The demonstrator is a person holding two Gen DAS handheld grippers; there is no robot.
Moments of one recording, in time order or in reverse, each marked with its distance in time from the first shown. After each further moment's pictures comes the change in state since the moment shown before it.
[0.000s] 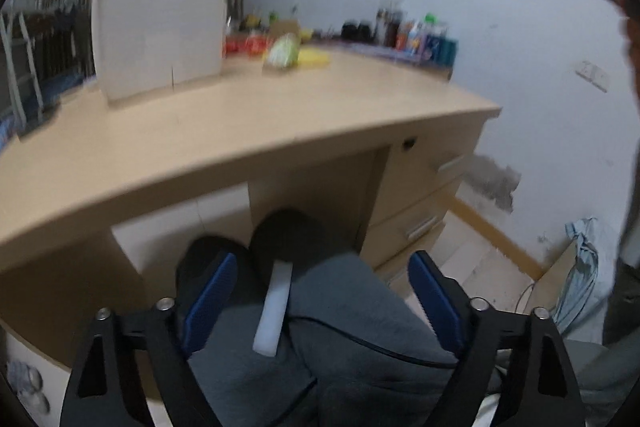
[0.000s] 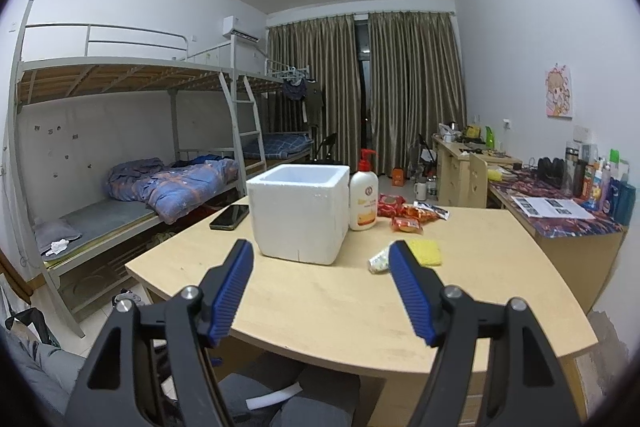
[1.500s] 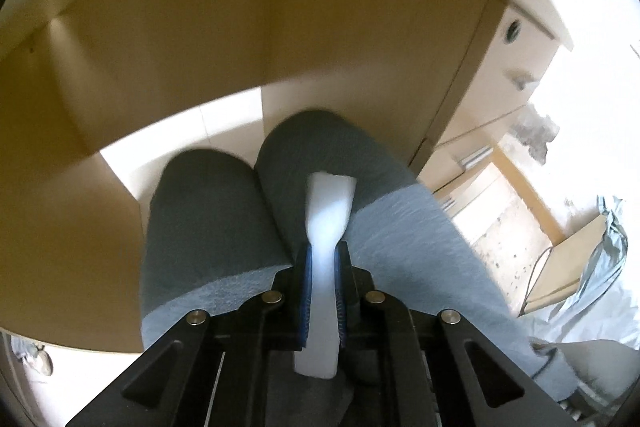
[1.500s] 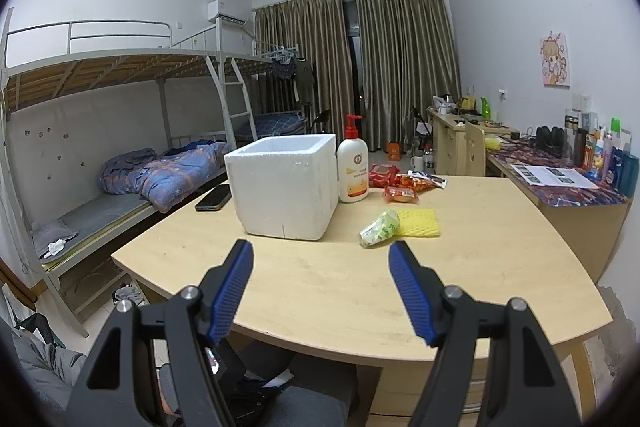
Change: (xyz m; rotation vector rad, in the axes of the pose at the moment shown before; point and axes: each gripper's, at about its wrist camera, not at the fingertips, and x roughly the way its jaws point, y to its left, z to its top) left arm 0.134 0.038 -0.046 -0.077 0.356 0.057; right arm 0.015 -0.008 -0.015 0.049 0.077 -0.011
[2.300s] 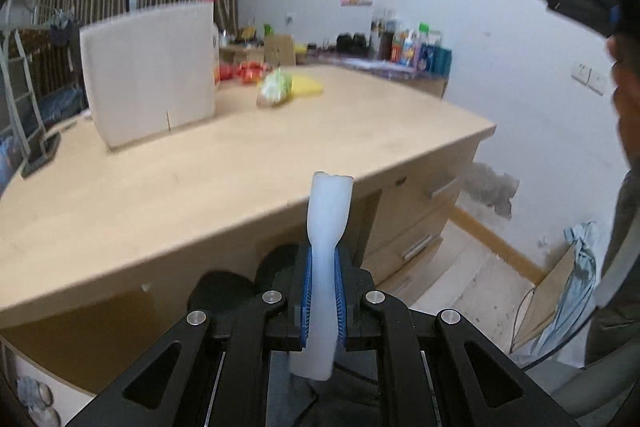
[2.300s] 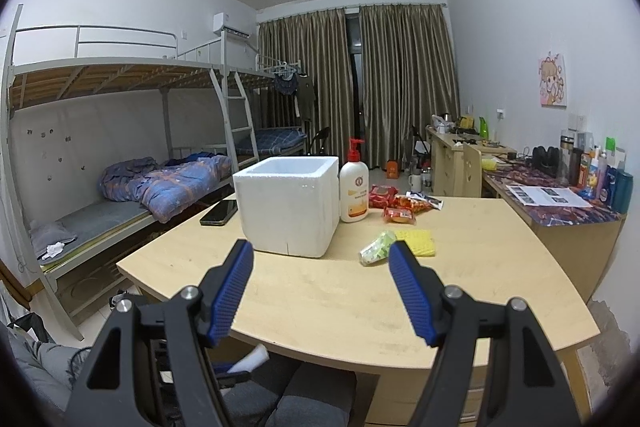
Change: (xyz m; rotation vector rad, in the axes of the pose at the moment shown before) left arm -0.157 -0.043 0.023 0.098 -0.346 -0.042; right arm -0.021 0.014 0.011 -0.029 -0.063 -0.008
